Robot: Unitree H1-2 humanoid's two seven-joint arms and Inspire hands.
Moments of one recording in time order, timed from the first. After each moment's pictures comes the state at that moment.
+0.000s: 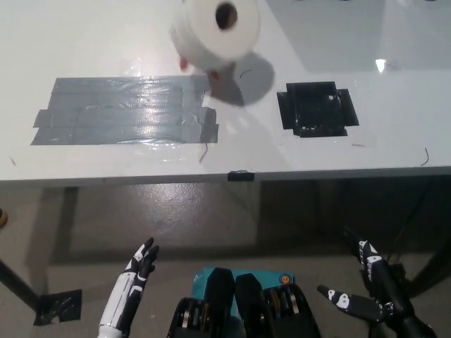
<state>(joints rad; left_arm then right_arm) 0.02 0.11 -0.07 0.18 0.13 -0.22 -0.04 -0.02 -0.17 0.11 0.14 -0.06 -0.15 0.12</state>
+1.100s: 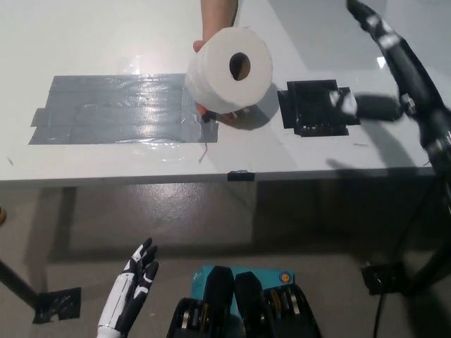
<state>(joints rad) 0.02 0.11 -0.06 0.18 0.14 -0.22 -0.04 -0.73 -0.33 0.14 0.02 -0.15 0.14 0.22</state>
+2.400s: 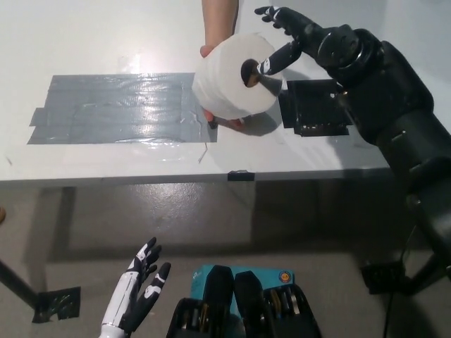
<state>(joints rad) 0.01 0.11 -0.08 0.17 0.14 -0.19 -0.04 -1.32 -0.13 0.35 1.14 -0.29 0.15 0.26</state>
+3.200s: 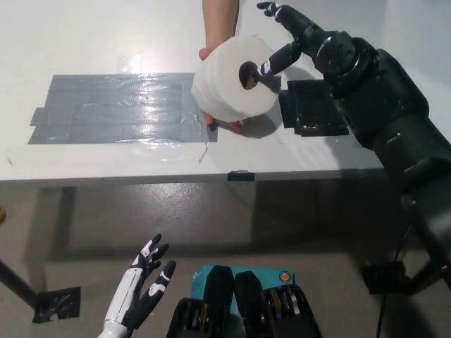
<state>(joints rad) 0.00 0.12 -0.10 0.16 0.15 -0.19 -0.04 -1.32 -0.12 0.34 1.20 -0.31 0.06 0.17</state>
